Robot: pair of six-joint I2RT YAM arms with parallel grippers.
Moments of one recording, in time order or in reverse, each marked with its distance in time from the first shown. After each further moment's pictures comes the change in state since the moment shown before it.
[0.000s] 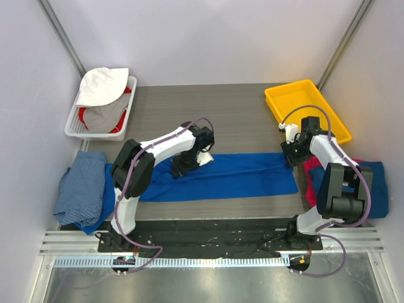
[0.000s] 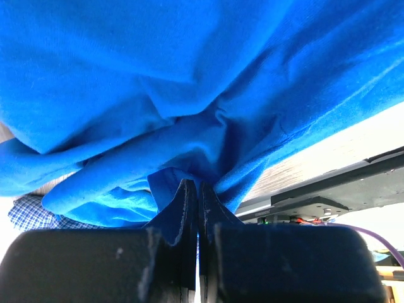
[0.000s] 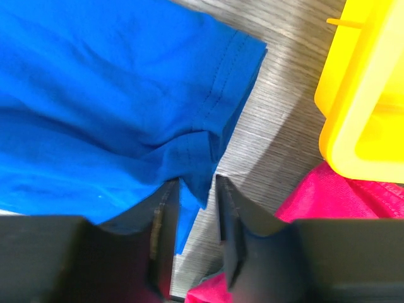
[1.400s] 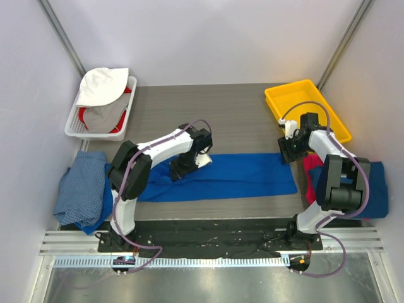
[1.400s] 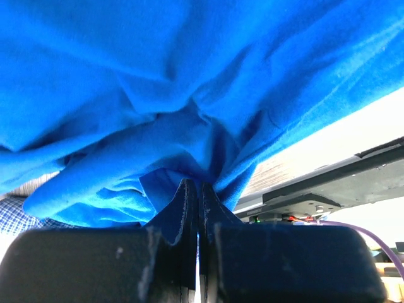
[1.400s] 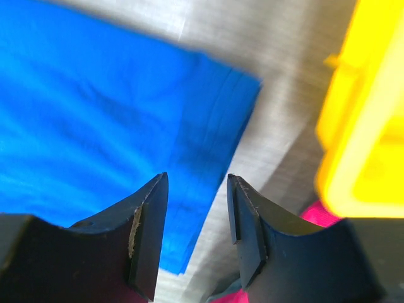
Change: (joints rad) left arm 0.001 -0.037 -0.058 0.017 0.023 -0.018; right arm 0.000 0.079 0.045 0.017 -0.045 0.045
